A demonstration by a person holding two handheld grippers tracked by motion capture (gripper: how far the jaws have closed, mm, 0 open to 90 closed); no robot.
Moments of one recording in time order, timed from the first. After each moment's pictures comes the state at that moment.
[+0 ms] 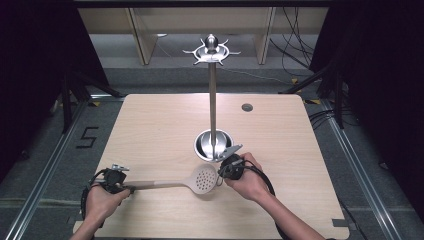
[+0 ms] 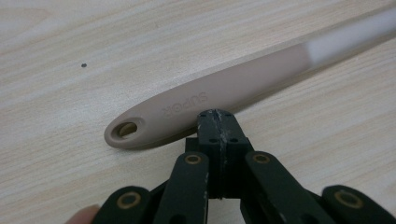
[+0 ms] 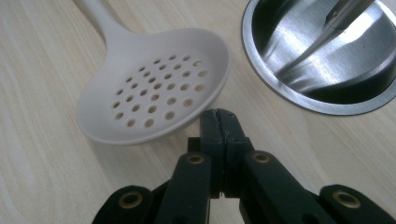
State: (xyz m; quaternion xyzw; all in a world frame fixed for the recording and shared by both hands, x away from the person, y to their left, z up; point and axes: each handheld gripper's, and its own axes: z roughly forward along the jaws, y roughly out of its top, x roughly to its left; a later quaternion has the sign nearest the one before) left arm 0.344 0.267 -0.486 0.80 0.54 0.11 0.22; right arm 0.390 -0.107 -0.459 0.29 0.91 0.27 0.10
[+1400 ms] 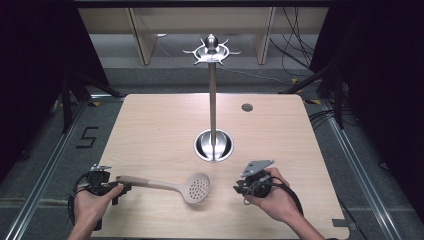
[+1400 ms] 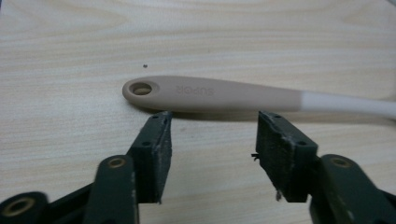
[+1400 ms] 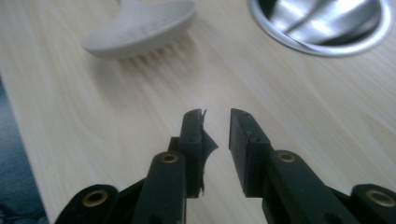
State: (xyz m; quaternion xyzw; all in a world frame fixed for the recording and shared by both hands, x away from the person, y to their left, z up) left arm 0.328 0.289 -0.478 0.69 0.64 0.13 0.30; right arm 0.338 -0.171 -0.448 0.31 0.89 0.31 0.09
